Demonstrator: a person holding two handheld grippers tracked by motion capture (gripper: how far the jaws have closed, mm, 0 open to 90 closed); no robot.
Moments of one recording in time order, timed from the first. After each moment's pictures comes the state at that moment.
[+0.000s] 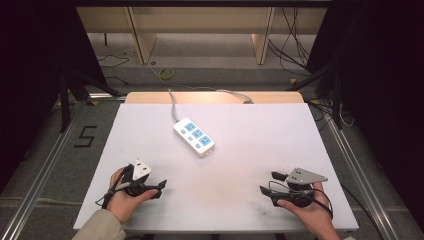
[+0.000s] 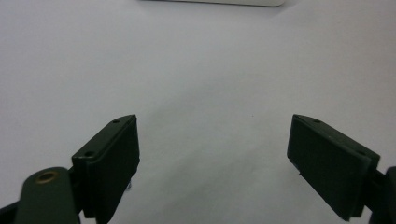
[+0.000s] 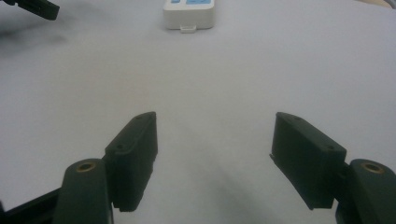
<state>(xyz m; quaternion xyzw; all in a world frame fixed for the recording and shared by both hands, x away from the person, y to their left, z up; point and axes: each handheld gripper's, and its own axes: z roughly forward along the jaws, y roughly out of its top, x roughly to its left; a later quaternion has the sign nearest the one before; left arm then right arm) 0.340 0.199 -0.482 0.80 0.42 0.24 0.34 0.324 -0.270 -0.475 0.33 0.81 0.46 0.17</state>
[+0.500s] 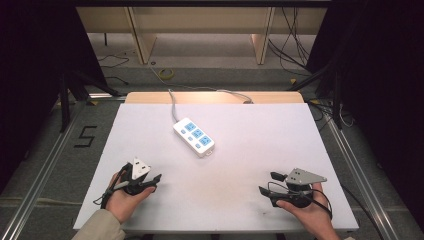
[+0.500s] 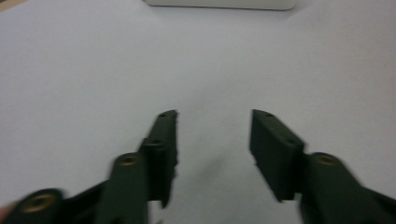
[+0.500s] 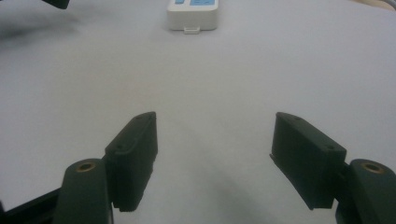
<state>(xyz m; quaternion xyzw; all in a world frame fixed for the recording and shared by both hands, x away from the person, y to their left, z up) 0.341 0.202 -0.473 0.81 0.42 0.26 0.32 0.322 -0.267 -0.474 0.33 0.81 0.46 0.17</state>
